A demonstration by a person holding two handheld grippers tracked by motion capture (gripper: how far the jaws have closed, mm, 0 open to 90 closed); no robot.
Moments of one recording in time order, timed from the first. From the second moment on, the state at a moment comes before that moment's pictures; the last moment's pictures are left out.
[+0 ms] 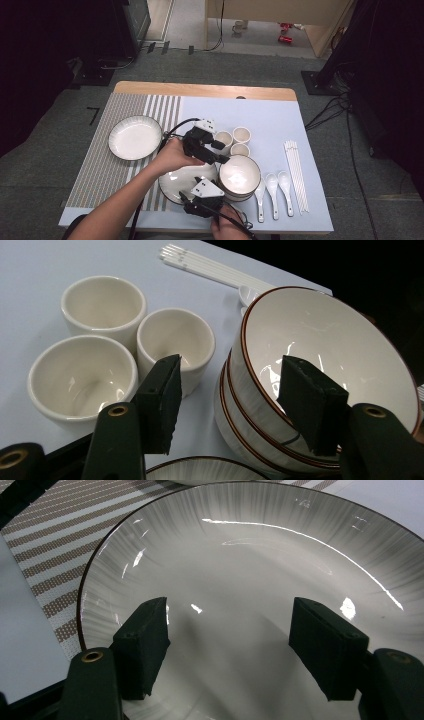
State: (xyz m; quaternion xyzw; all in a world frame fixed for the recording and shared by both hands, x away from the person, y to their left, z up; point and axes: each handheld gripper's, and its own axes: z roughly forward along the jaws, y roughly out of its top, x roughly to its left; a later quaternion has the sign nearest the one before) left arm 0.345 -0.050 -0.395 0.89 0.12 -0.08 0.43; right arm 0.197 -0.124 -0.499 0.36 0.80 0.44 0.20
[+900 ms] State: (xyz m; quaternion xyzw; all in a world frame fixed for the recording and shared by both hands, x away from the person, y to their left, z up) left arm 0.341 -0.071 -0.413 0.89 0.12 -0.10 0.43; right arm 0.197 -0.124 -0.499 0.36 0.80 0.44 0.20
